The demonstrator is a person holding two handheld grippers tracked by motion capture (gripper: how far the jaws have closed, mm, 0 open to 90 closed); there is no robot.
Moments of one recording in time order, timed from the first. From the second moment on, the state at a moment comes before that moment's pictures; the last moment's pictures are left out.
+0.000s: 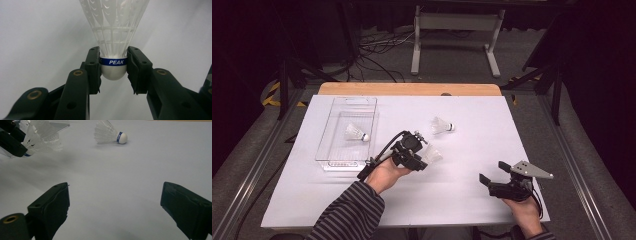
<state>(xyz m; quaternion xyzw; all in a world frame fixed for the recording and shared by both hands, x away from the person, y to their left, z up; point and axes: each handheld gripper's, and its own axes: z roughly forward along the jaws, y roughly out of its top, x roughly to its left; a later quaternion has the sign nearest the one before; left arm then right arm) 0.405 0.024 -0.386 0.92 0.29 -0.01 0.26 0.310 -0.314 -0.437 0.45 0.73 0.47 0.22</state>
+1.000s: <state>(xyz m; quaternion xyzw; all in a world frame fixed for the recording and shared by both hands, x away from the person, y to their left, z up) 0.393 0.057 -0.368 0.91 0.30 0.00 0.27 0.310 -0.314 -0.437 0.45 0.73 0.47 0.22</state>
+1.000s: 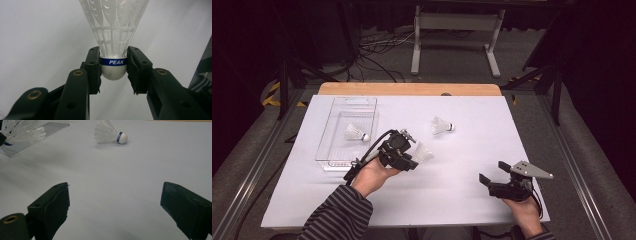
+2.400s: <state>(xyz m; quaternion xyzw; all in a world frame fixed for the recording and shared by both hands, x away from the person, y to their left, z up) 0.408 0.128 -0.338 0.87 0.38 0.03 0.31 0.311 -0.313 -0.437 0.45 0.73 0.47 0.21</state>
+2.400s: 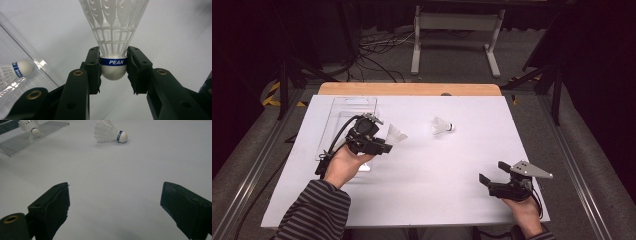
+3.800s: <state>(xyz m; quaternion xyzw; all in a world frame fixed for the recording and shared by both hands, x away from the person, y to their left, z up) 0.453 0.187 -0.337 0.81 0.51 0.08 0.29 0.310 -0.314 -0.436 0.45 0.73 0.47 0.22</state>
